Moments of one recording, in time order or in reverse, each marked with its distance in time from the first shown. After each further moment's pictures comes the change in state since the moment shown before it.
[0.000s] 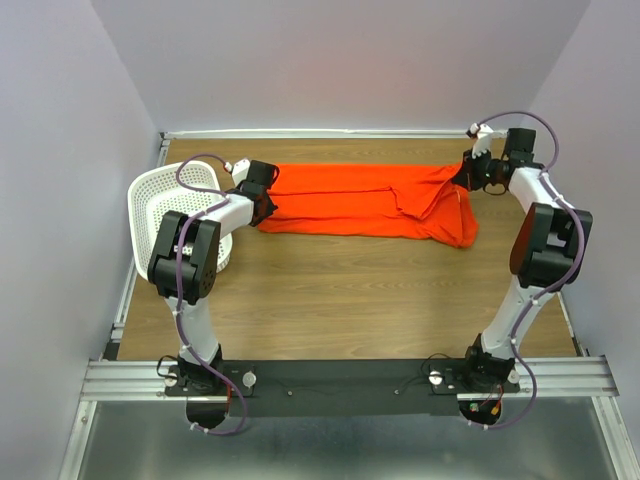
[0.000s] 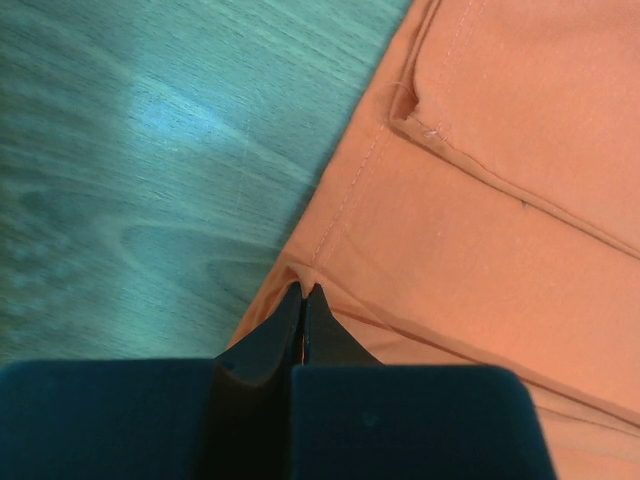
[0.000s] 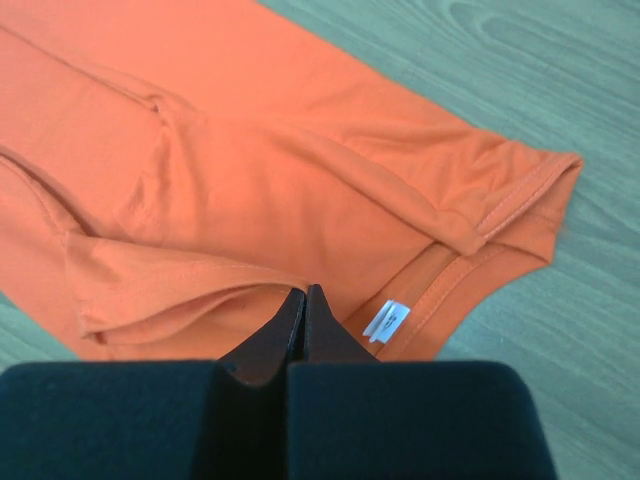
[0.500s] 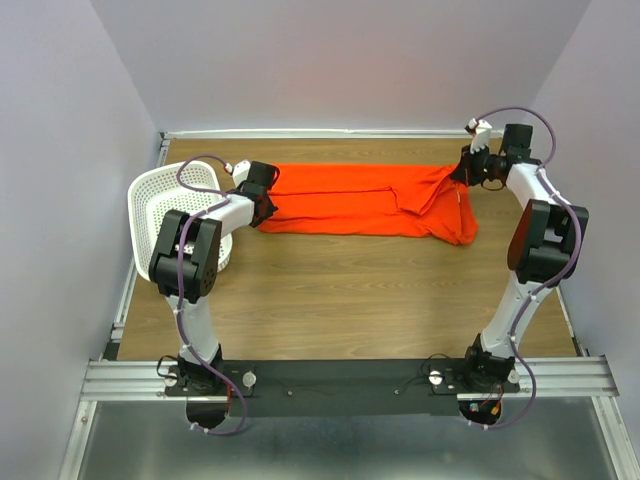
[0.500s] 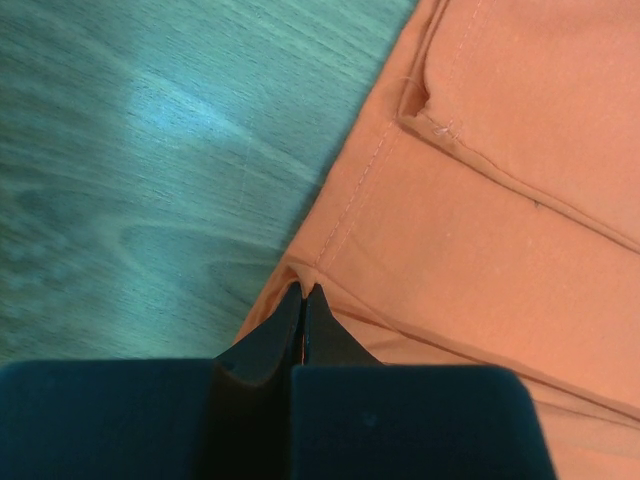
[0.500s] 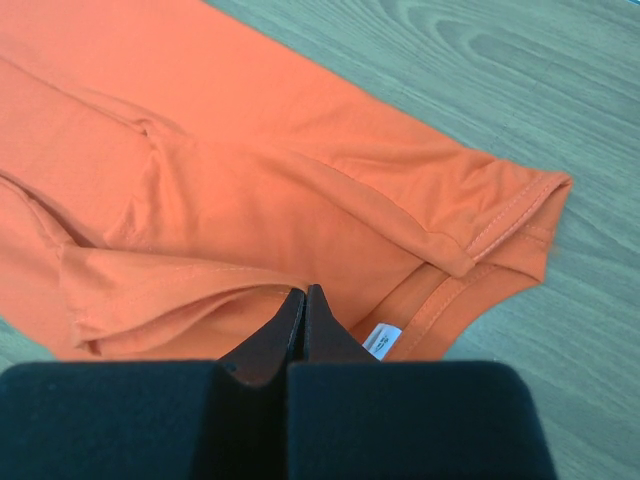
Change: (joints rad) left arm 0.001 0.013 0.000 0.000 0.000 0.000; right arm 0.016 0.048 0.069 0.002 0.016 0.038
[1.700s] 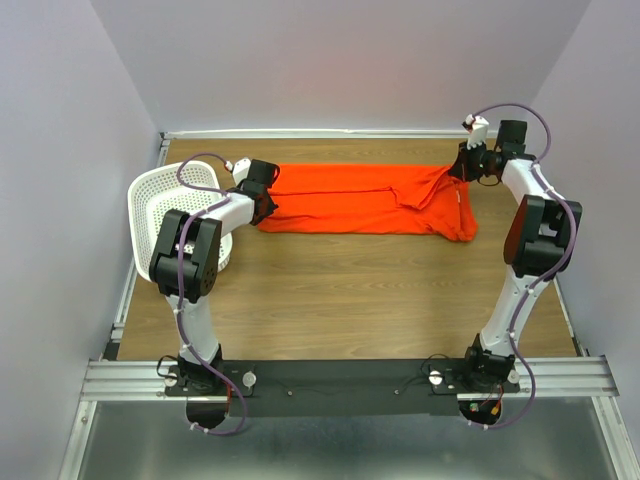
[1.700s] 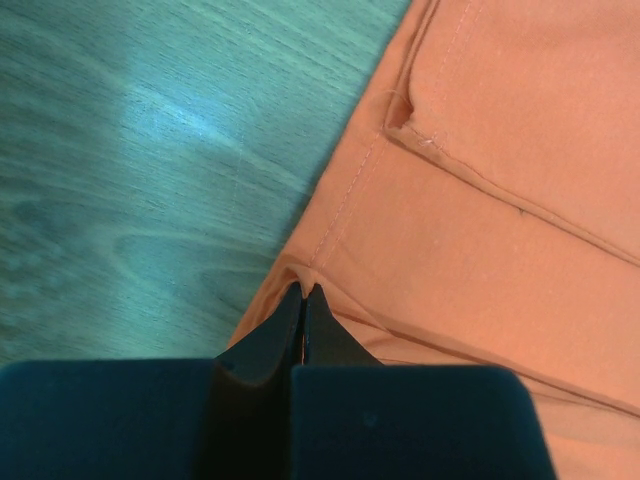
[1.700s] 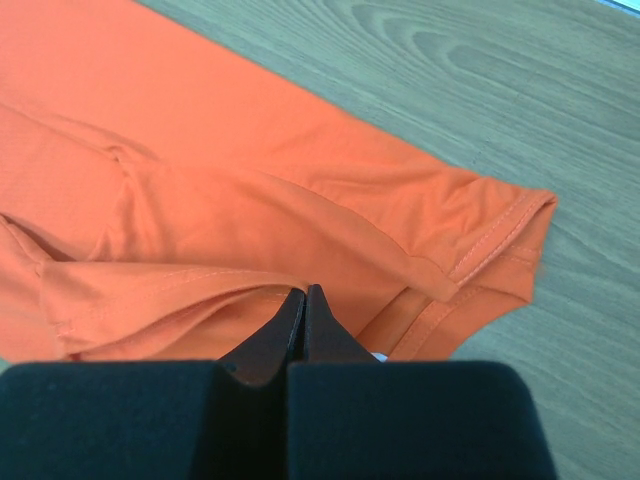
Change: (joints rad) left arm 0.000 0.004 0.017 -0.001 0.000 0.003; right arm 0.018 0.069 0.080 0.000 0.045 0.041
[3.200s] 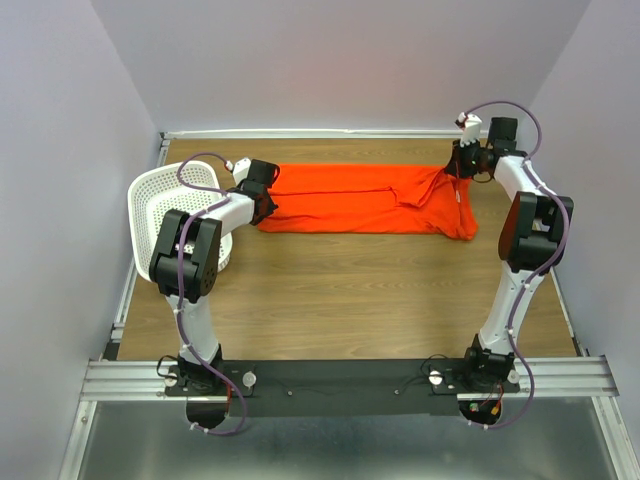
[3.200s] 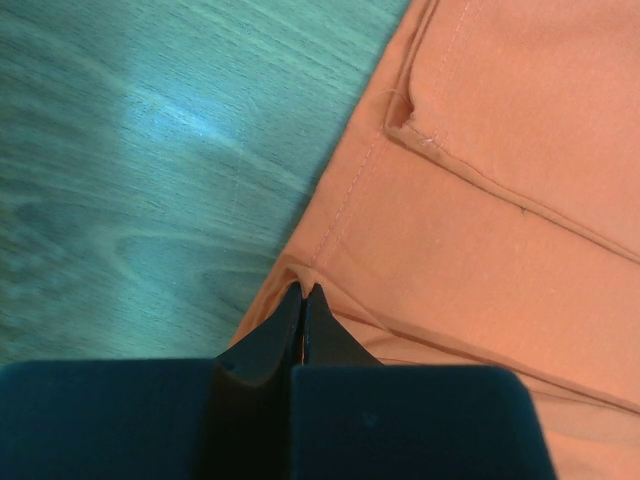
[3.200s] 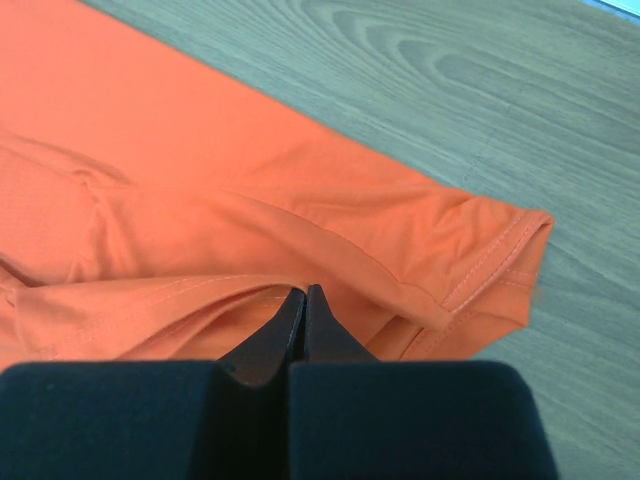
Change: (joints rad) left arm 0.000 0.000 0.000 0.000 0.000 0.008; right arm 0.039 0.061 0.066 0.000 0.074 0.022
